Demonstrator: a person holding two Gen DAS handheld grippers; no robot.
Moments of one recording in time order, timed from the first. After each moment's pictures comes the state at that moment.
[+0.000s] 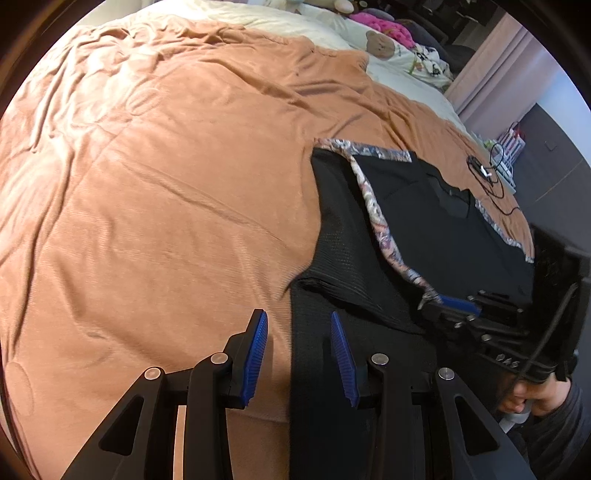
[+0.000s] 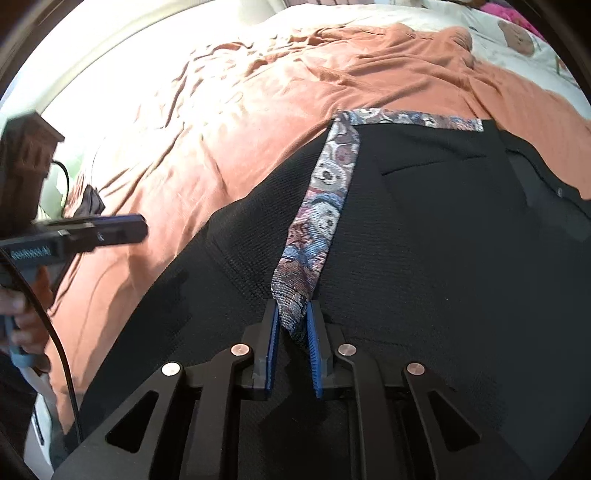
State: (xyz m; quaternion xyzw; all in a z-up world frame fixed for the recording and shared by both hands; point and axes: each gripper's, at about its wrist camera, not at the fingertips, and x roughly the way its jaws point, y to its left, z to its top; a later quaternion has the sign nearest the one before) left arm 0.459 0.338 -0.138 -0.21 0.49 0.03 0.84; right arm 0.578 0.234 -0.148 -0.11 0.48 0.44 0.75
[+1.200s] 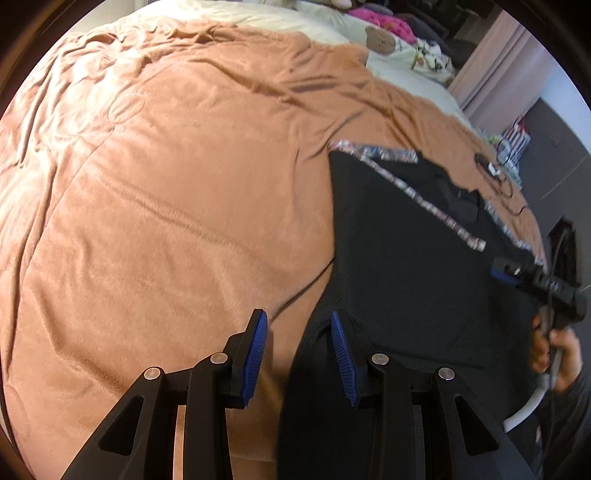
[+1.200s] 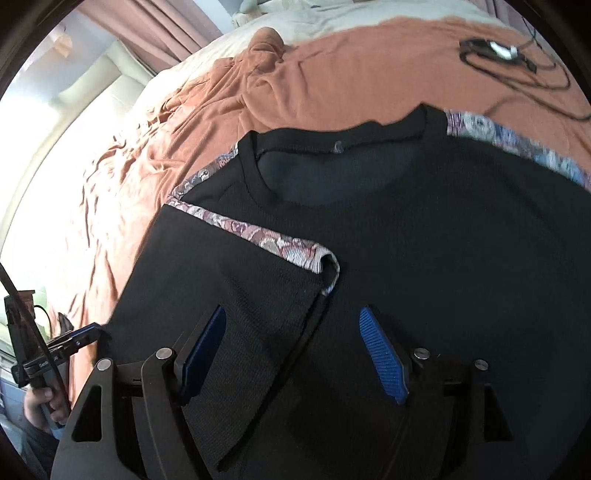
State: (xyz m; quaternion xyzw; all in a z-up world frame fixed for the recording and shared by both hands) left arm 0.486 0.330 -0.142 -0.20 0.49 0.03 0.85; right arm 0.638 0.081 -0.143 0.07 0.51 0.29 0.80
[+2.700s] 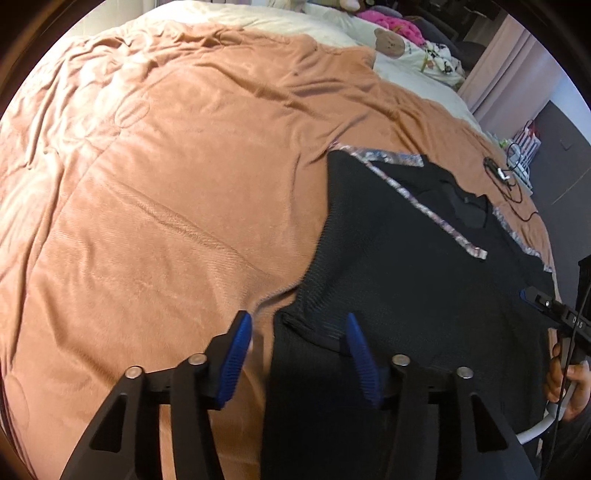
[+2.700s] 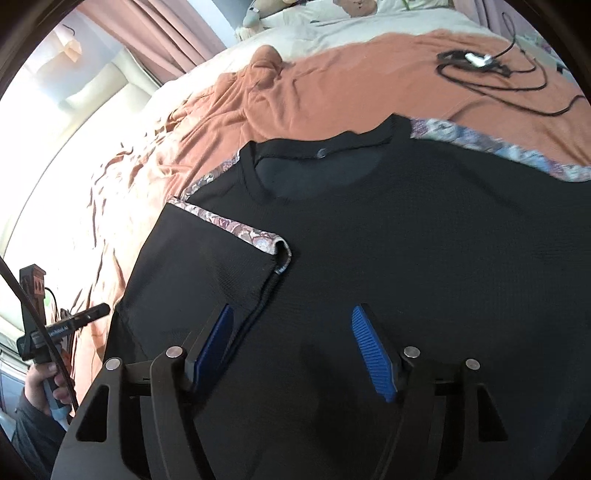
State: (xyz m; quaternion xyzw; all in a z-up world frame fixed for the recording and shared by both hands) left arm 0.491 0.316 -0.136 -0.19 0.50 0.06 0.85; right arm 0.608 0.042 -0.121 0.06 0.48 0.28 0.83
